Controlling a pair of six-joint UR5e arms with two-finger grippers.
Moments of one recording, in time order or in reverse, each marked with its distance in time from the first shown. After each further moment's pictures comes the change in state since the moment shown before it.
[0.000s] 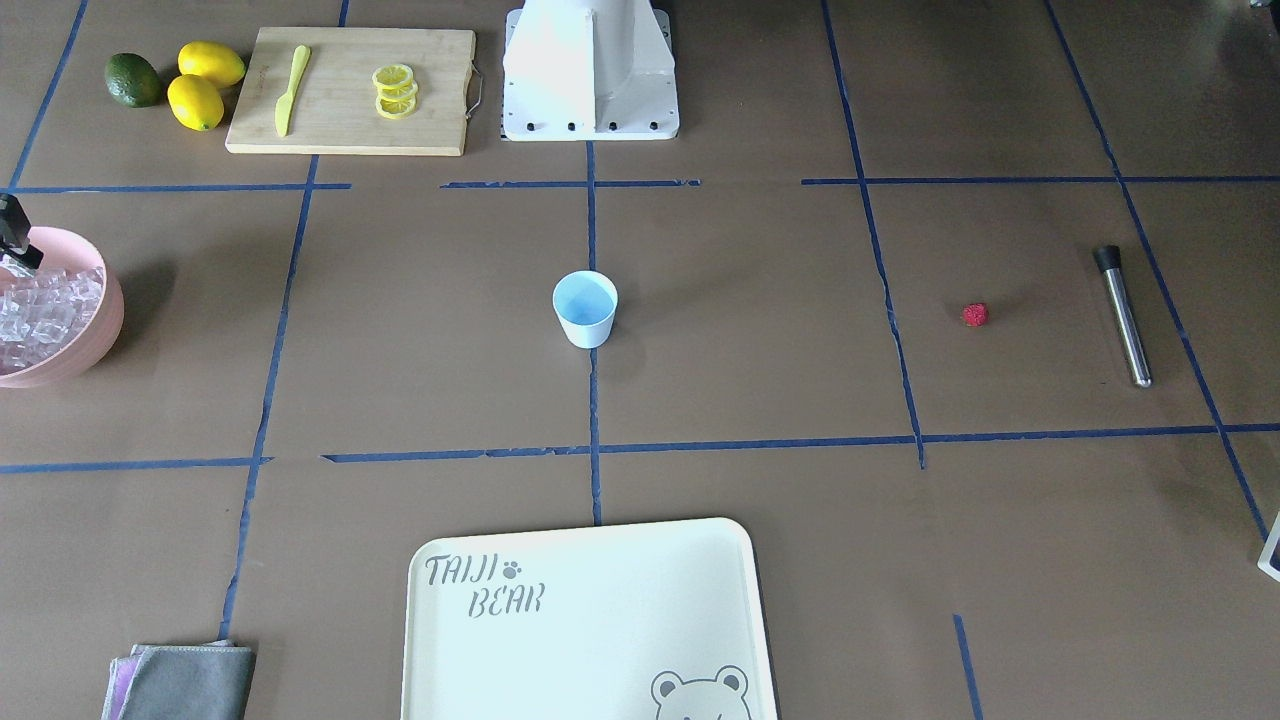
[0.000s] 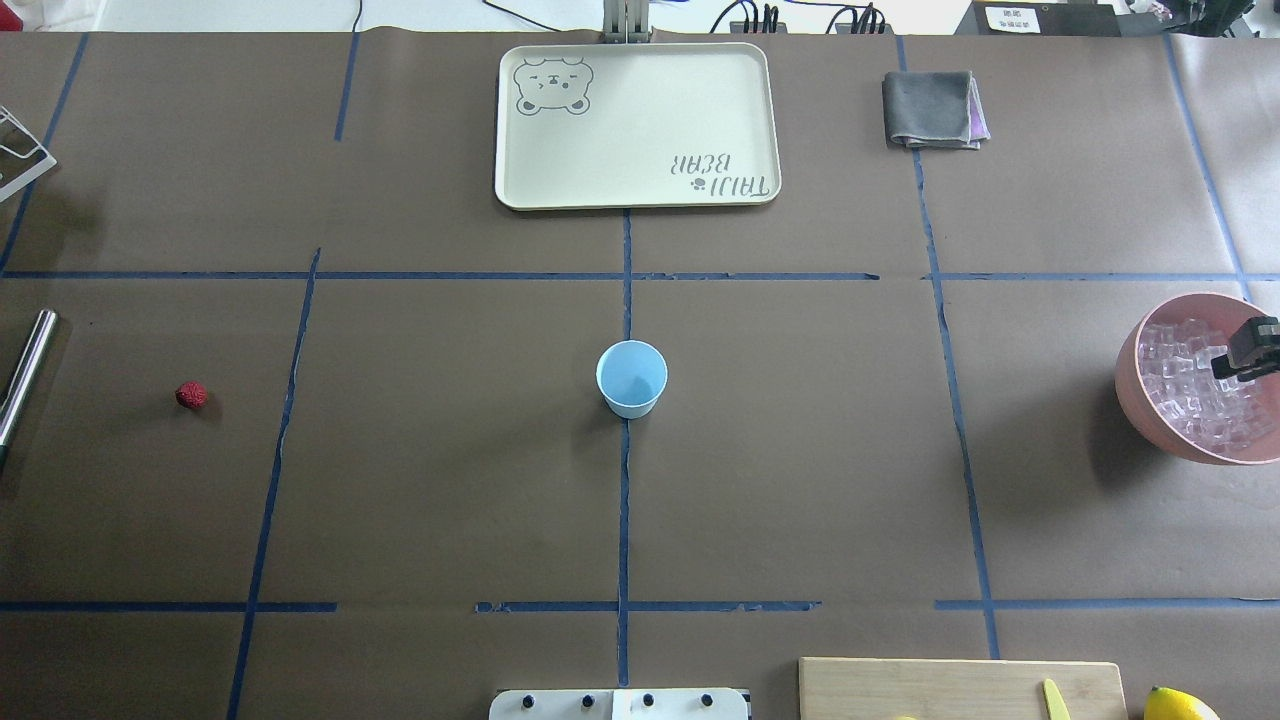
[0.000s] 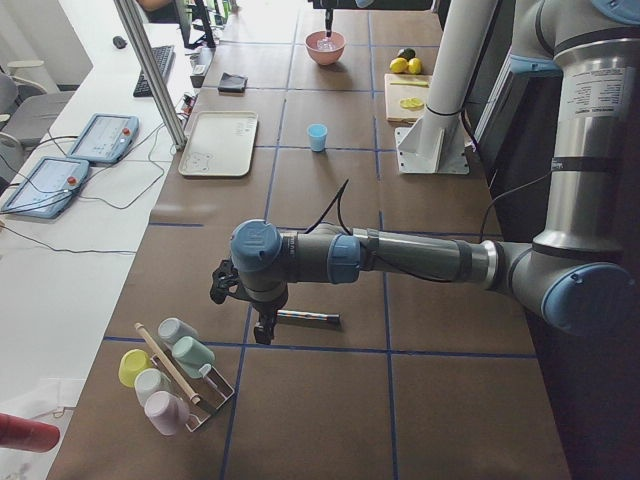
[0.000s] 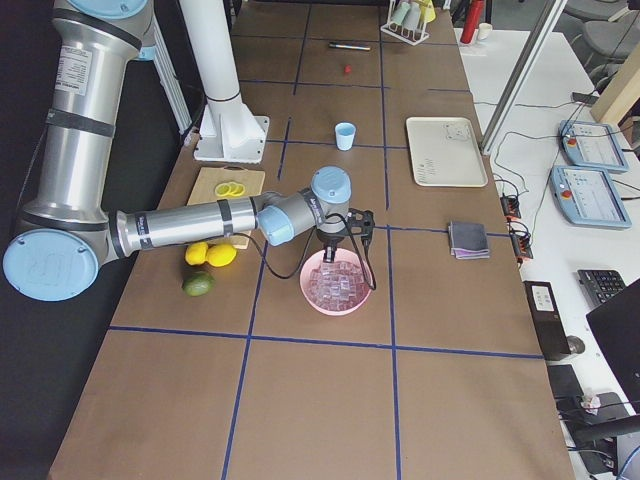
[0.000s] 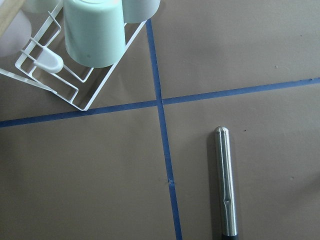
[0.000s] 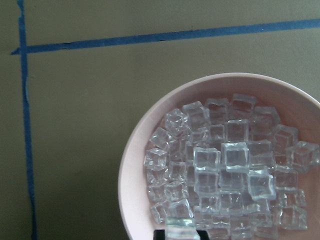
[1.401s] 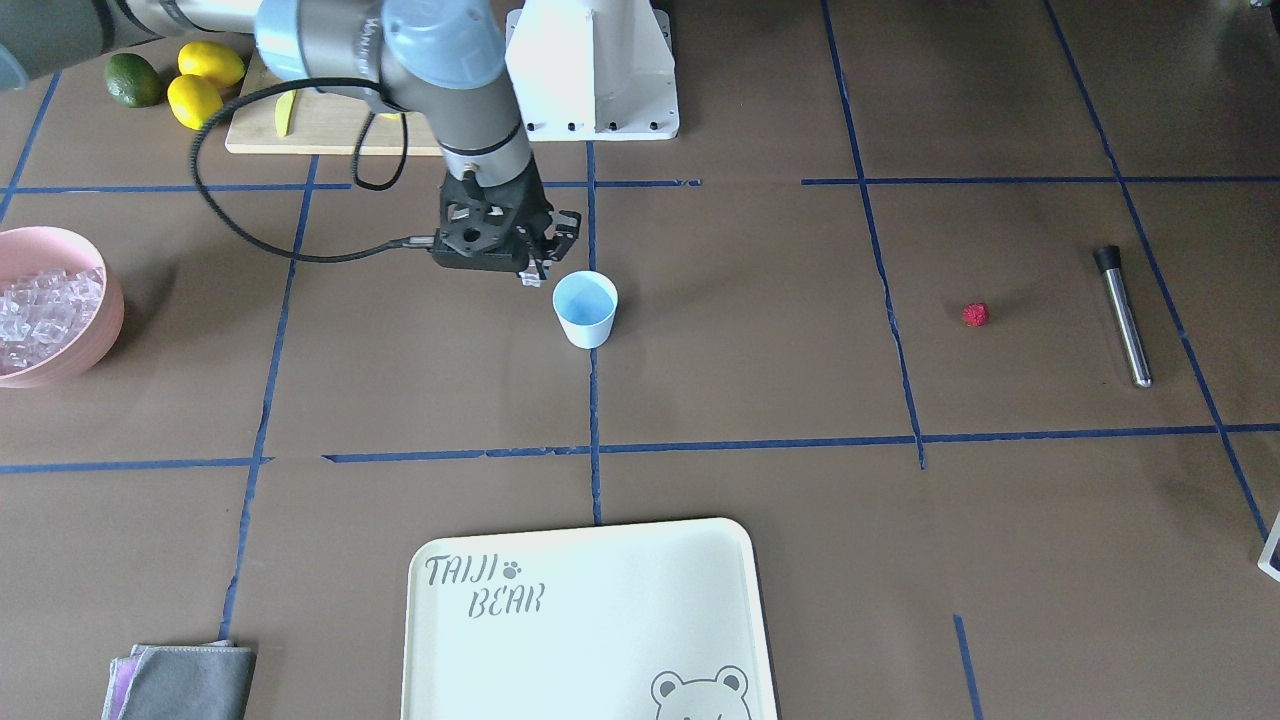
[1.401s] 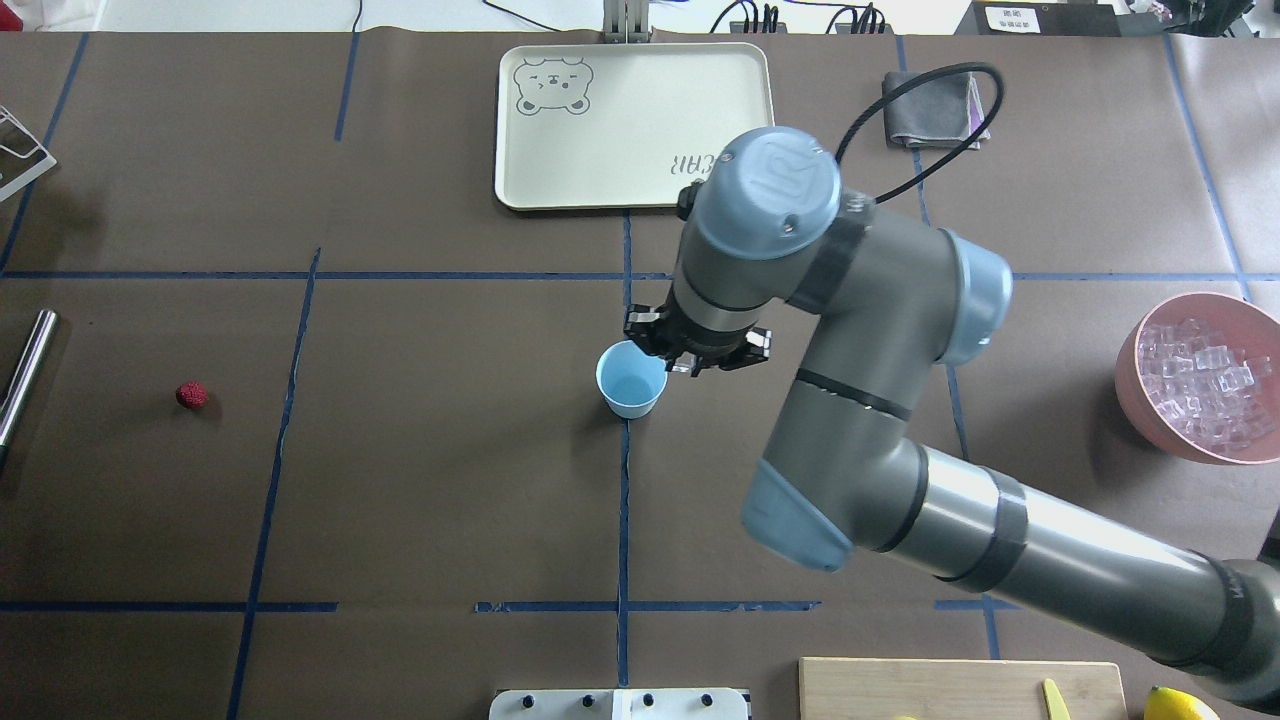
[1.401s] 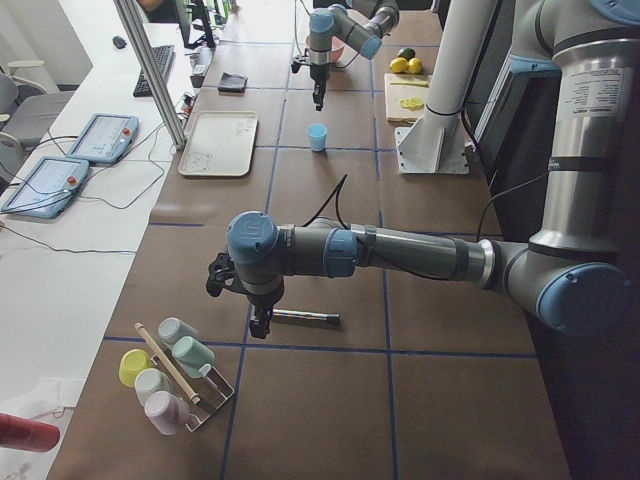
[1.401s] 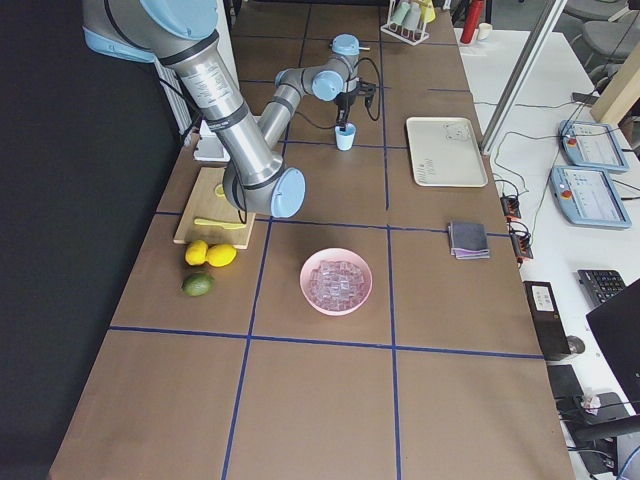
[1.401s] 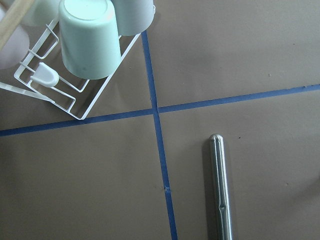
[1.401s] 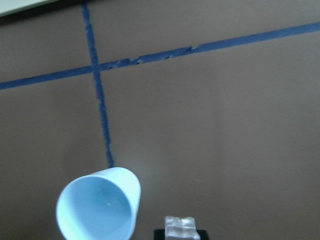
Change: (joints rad) left arm 0.003 -0.015 -0.007 0.004 0.003 -0.010; right arm -0.651 0.972 -0.255 -0.419 -0.427 0.714
